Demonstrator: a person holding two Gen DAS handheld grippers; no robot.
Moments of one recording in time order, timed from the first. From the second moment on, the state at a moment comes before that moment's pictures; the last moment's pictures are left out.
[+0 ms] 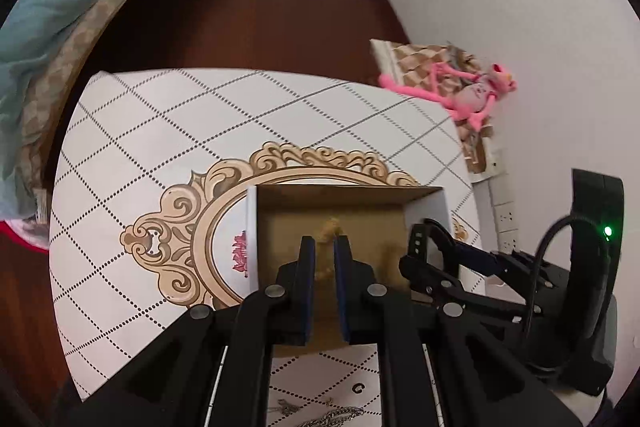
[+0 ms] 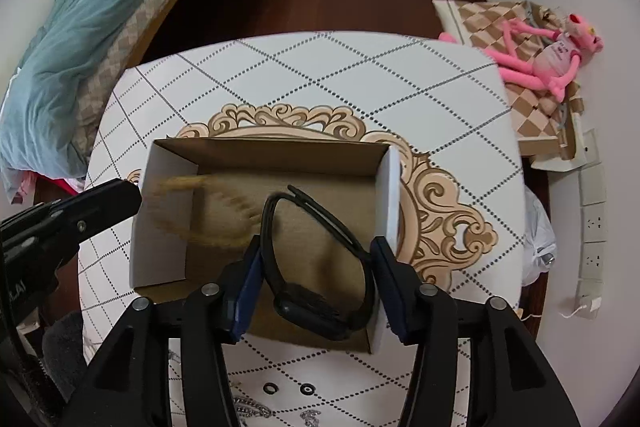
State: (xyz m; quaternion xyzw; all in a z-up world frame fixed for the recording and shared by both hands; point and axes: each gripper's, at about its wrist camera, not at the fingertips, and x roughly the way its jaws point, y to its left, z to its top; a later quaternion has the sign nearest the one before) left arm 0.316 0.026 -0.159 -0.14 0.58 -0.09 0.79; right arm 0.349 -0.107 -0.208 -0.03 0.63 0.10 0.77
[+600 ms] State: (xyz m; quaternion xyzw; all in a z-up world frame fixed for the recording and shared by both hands) left arm 0.279 0.041 -0.156 -0.04 0.56 0.04 0.83; right arm 0.316 -0.124 -0.189 -0.04 0.60 0.06 0.79
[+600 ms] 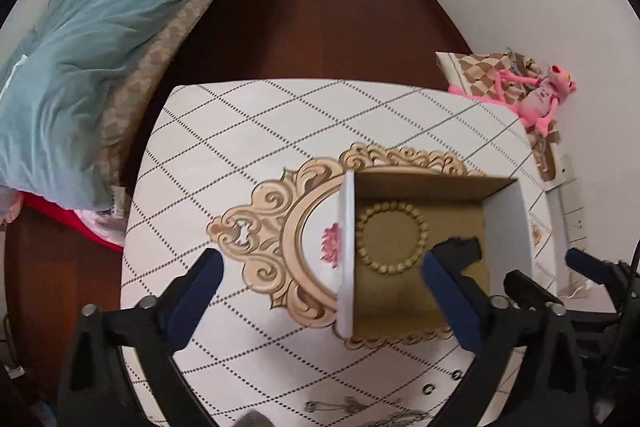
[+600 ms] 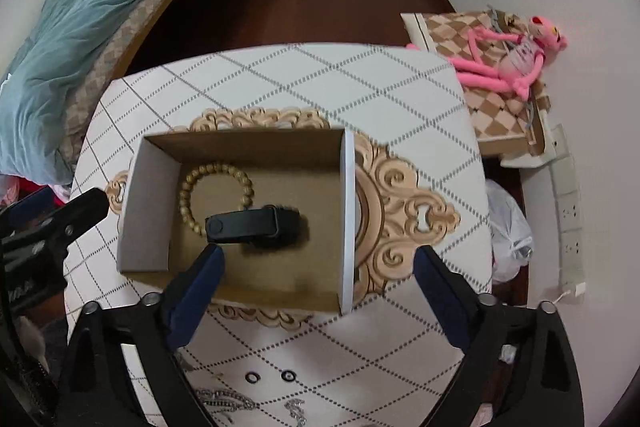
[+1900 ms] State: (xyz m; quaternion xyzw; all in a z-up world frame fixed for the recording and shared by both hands) left arm 0.126 0.038 -0.043 0.00 0.44 0.09 0.89; right arm 0.162 -0.126 -0.051 -0.03 0.49 0.05 0.87
